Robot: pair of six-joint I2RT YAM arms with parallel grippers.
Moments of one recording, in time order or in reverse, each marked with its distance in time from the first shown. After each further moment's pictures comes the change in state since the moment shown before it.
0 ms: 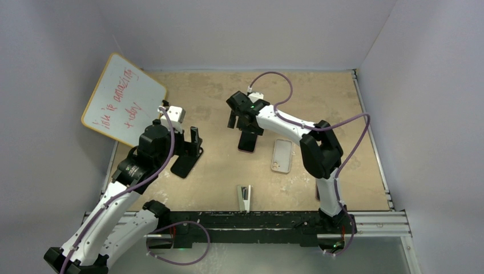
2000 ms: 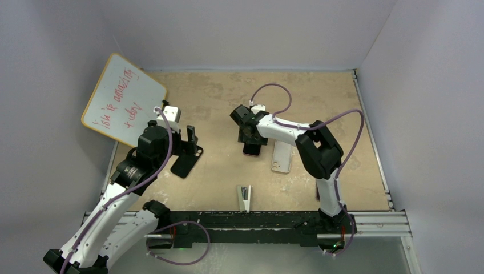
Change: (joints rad) left arm 0.000 -0.014 0.000 -0.015 -0.084 -0.016; right arm 0.004 -0.042 -0.241 0.084 0.021 -0.092
